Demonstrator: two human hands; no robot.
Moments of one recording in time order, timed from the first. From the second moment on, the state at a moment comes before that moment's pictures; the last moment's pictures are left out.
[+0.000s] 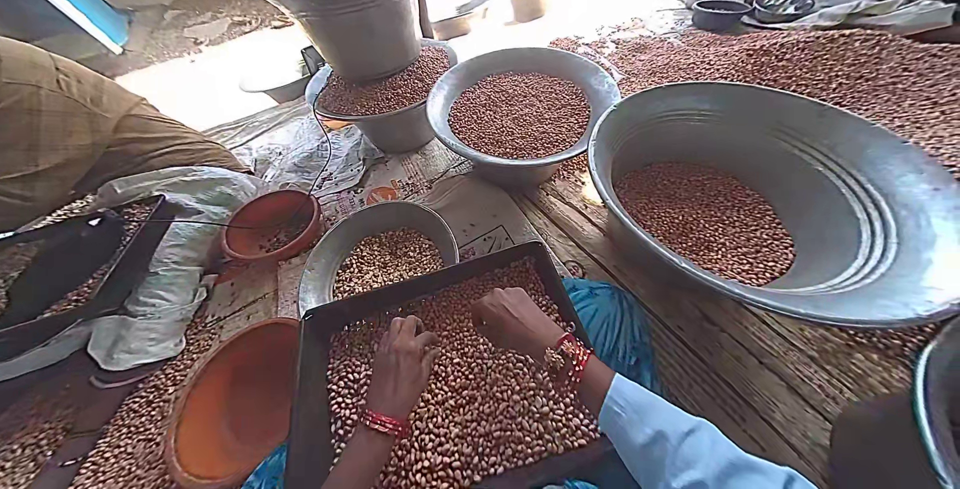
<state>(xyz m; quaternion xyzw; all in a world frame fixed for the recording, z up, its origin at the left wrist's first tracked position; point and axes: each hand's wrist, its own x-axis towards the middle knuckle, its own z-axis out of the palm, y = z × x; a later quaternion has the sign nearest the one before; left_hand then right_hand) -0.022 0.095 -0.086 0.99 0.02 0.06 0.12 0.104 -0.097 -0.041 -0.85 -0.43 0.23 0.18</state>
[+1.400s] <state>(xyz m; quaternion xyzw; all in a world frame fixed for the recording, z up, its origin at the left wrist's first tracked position) -0.012 0.011 -0.089 0.95 -0.20 -0.02 0.25 0.135 -0.134 -0.015 -0.94 -0.23 0.20 0.12</state>
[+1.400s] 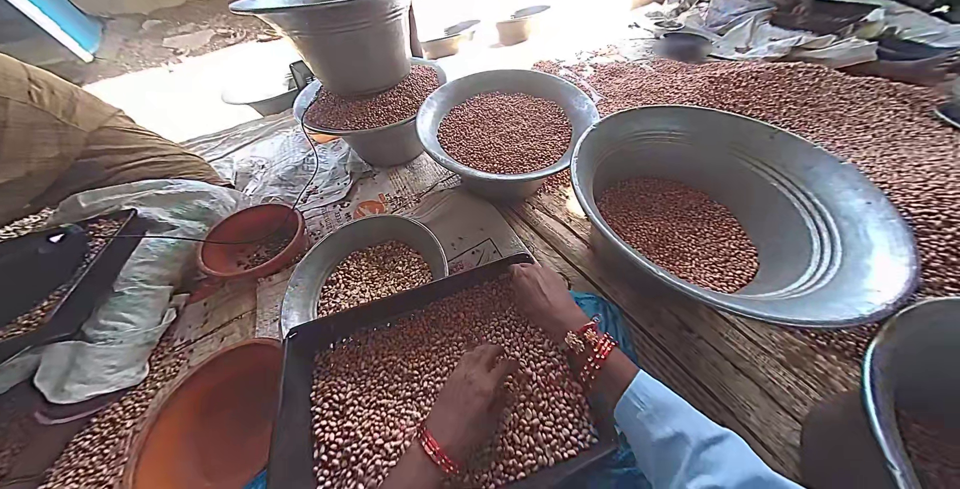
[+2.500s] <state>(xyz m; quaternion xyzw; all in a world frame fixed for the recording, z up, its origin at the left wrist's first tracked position) -0.055 0.100 -0.068 0.97 0.05 0.12 0.20 0.141 -0.115 -0.067 -0.93 -0.28 0.17 0.16</state>
